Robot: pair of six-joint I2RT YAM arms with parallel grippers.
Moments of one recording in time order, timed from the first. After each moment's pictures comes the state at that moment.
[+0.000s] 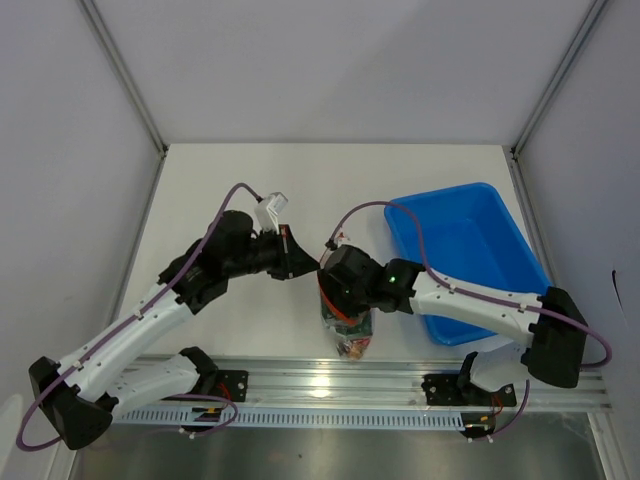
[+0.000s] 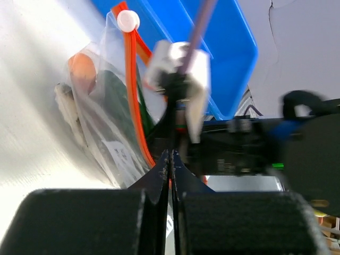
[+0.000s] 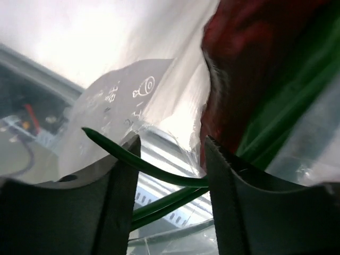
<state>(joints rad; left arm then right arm) -0.70 0.96 0.93 -0.39 0.34 -0.69 1.11 1.44 1.09 -0.61 0.09 0.78</state>
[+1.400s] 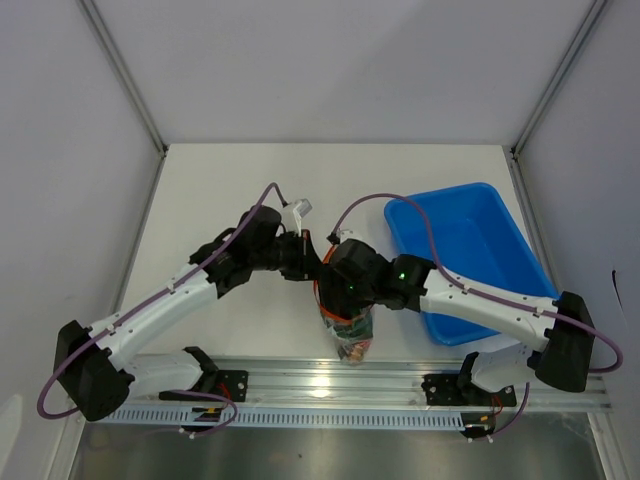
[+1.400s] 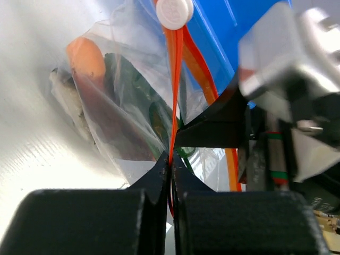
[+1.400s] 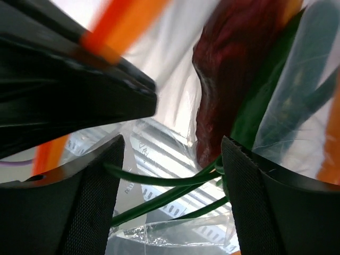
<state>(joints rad) -0.71 1.15 0.95 -0.40 0.40 -0.65 1.11 1.37 1.14 -0.68 0.10 0.74</state>
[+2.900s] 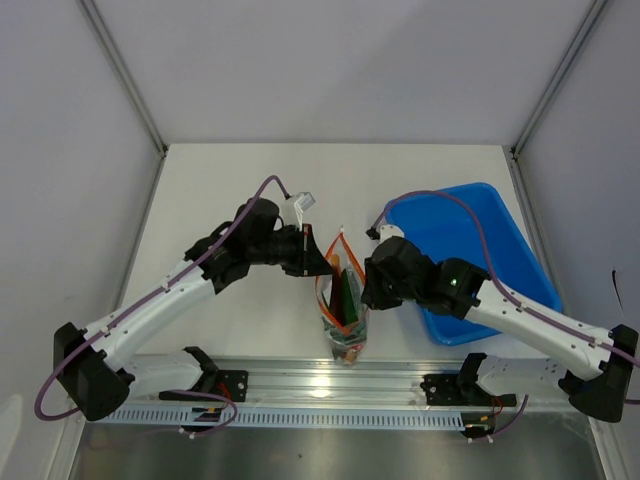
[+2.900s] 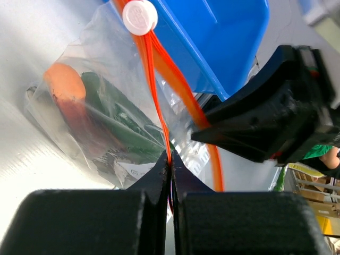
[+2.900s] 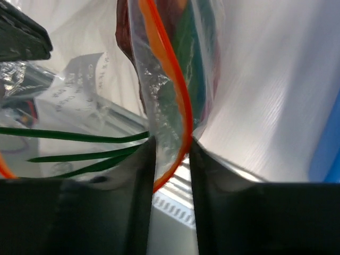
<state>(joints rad) -0.71 1.15 1.03 -0.44 0.46 -0.62 1.03 1.11 1.10 -0.85 0.16 0.68</state>
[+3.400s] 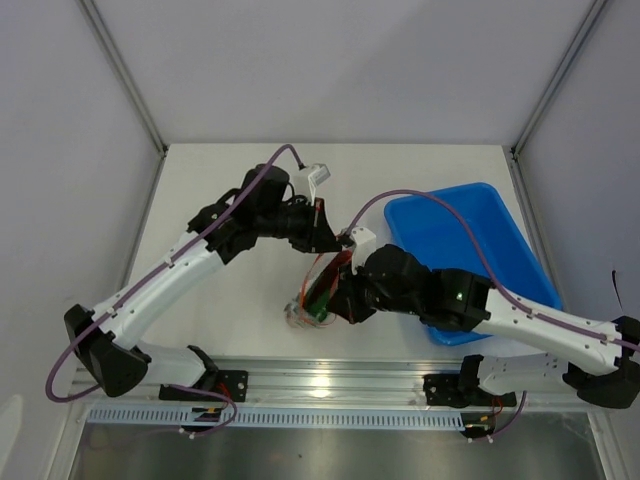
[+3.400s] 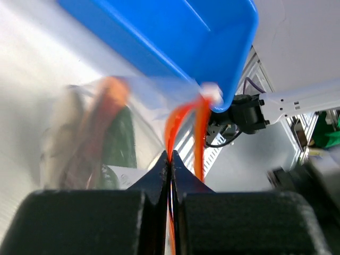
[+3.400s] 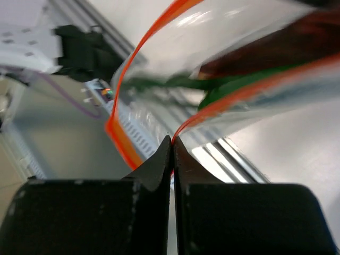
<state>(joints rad) -0.71 1.28 1.32 -0.61 0.46 -0.49 1.19 1.13 1.18 -0.66 0.06 0.64</state>
